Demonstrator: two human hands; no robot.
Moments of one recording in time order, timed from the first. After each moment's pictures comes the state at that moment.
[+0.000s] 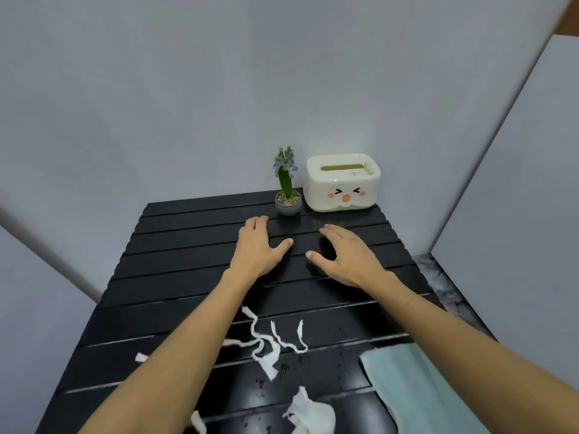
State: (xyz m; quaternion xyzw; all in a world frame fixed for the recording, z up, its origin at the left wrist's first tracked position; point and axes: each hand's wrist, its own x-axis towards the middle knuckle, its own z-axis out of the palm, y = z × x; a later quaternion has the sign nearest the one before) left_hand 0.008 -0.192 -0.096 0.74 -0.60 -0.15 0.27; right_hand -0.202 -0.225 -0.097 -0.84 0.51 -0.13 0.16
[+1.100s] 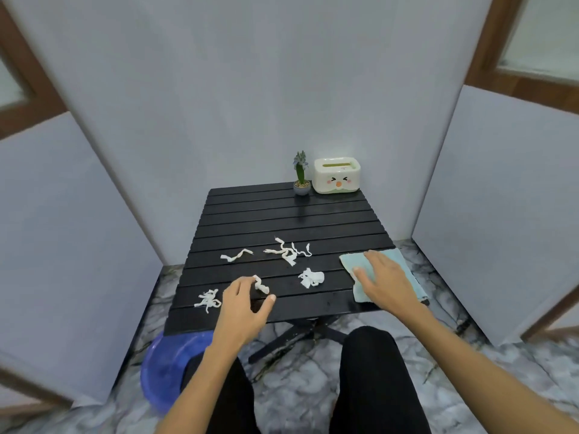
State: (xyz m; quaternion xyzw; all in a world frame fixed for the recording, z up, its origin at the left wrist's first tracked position) left_hand -0.026 0.189 -0.062 0.74 -0.57 -0.14 0.33; right_hand -0.317 0.054 -0.050 -0.78 0.58 -0.19 0.14
